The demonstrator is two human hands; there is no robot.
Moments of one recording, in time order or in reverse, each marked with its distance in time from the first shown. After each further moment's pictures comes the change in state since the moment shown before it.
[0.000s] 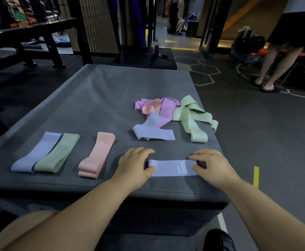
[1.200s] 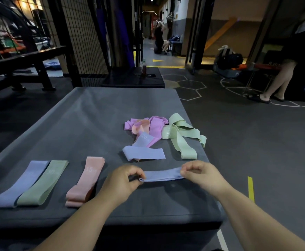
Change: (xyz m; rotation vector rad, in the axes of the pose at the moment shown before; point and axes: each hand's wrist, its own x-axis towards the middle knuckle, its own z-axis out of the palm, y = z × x) left_hand 0.013 -0.002 -0.019 -0.355 0.091 0.025; right_hand 0.008 -0.009 -0.014 0.805 0.047 0.179
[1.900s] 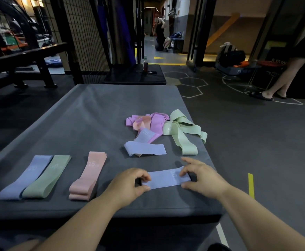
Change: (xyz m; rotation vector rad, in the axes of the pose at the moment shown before) left_hand -0.009 -0.014 0.011 0.082 -0.185 0.117; right_hand -0.005 0.007 -0.004 -0.676 -0.194 -0.206
